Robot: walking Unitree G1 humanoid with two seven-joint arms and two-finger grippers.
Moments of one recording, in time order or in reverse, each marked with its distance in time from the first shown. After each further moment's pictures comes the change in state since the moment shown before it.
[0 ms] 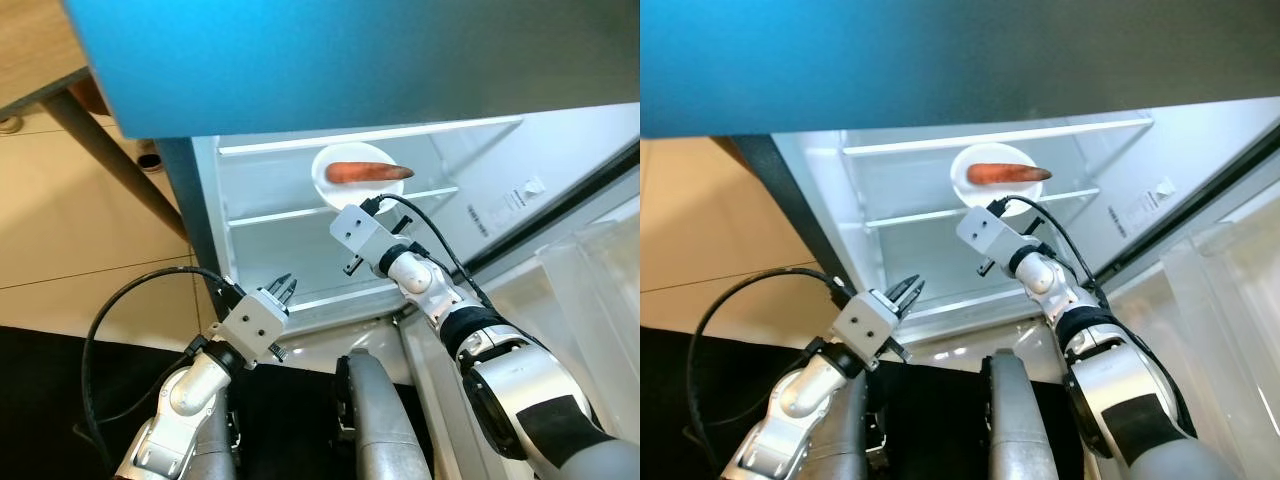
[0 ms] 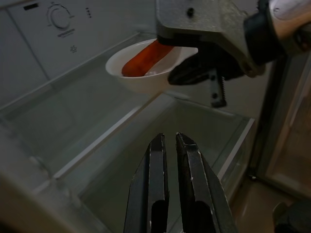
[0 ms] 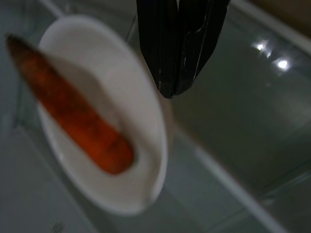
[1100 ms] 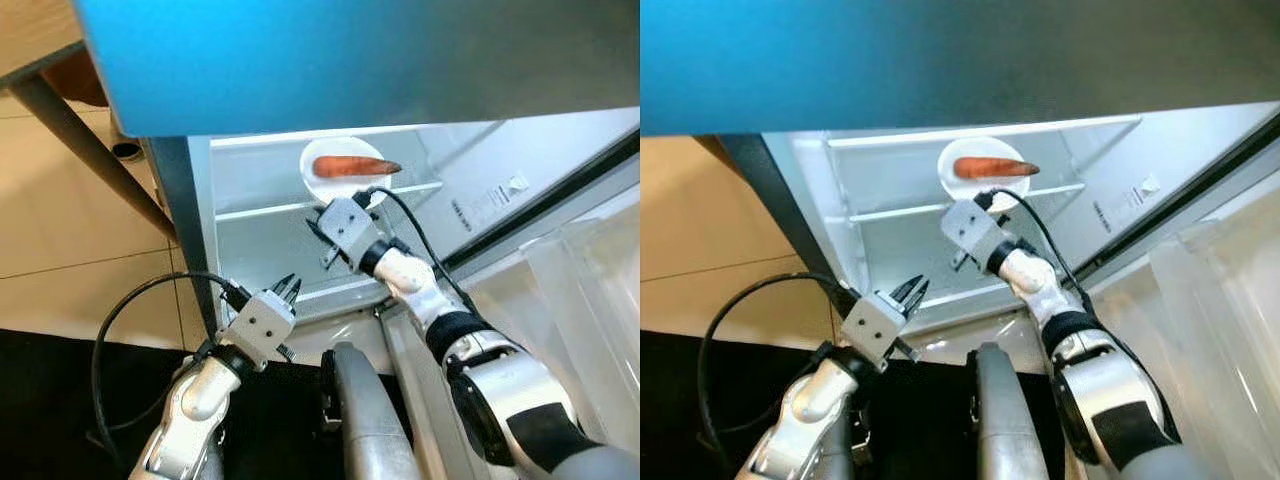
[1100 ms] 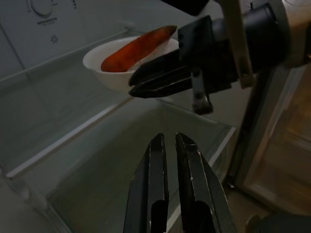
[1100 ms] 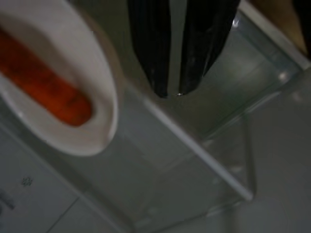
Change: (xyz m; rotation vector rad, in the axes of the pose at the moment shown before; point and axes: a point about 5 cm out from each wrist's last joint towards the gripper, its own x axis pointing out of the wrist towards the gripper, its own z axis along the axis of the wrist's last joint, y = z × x) left arm 0.003 -0.012 -0.001 -0.037 0.004 0.047; right arm -0.006 0.019 0.028 0.184 -0.301 0.182
